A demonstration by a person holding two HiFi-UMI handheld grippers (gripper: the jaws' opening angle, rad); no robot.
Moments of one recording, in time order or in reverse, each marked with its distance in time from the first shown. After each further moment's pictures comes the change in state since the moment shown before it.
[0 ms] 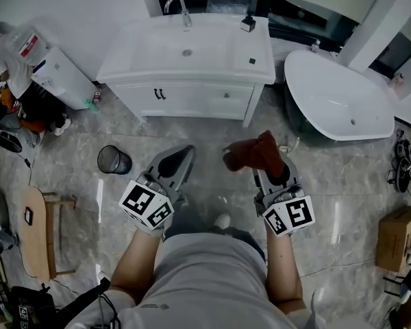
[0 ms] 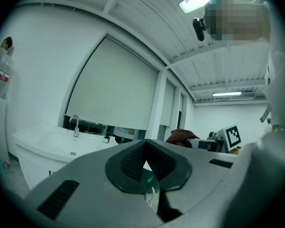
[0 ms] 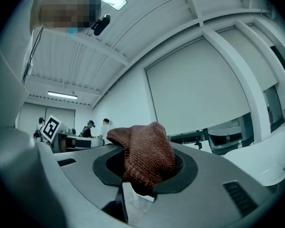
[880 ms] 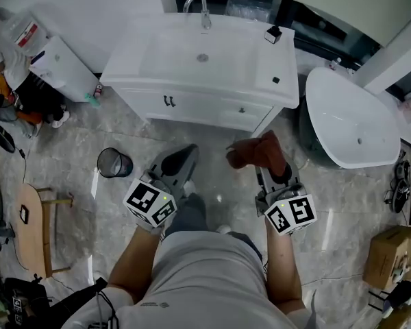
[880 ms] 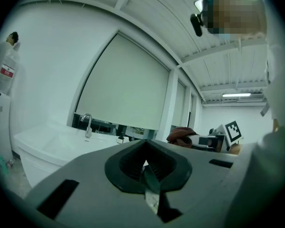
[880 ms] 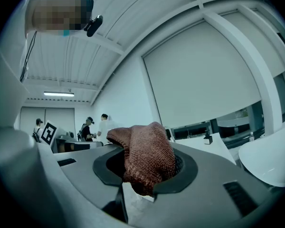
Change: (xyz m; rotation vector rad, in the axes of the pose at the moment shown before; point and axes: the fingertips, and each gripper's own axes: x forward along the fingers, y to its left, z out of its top) left arm 0.048 0.145 0.003 -0.039 0.013 0.075; right arm 0.157 -0.025 -0.030 0.055 0.084 0.030
